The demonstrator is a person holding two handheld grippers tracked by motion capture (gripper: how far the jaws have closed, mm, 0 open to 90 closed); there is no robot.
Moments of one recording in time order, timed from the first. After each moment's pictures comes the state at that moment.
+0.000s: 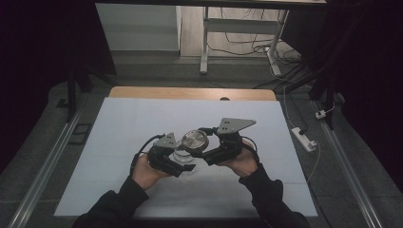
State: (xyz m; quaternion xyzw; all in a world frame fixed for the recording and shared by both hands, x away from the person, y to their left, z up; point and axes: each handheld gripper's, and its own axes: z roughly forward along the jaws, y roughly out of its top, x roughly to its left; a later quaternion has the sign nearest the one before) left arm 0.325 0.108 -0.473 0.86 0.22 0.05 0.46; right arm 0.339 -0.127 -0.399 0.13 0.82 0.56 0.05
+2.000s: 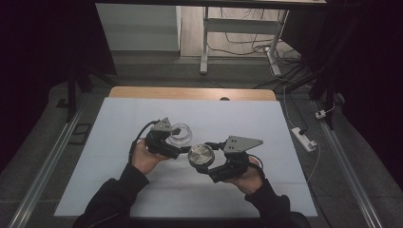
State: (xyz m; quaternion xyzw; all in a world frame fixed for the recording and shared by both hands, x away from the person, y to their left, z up) left arm 0.368 0.124 -0.469 0.84 0.26 0.09 0.46; right arm 0.304 -0.147 -0.425 0.14 0.81 0.56 0.07
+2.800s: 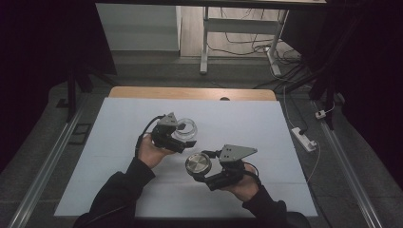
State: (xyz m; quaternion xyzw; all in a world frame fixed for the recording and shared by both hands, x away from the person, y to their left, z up) left arm 0.388 0.111 -0.467 0.84 0.25 0.10 0.47; right arm 0.294 -0.140 -0.448 0.14 0.82 0.55 0.06
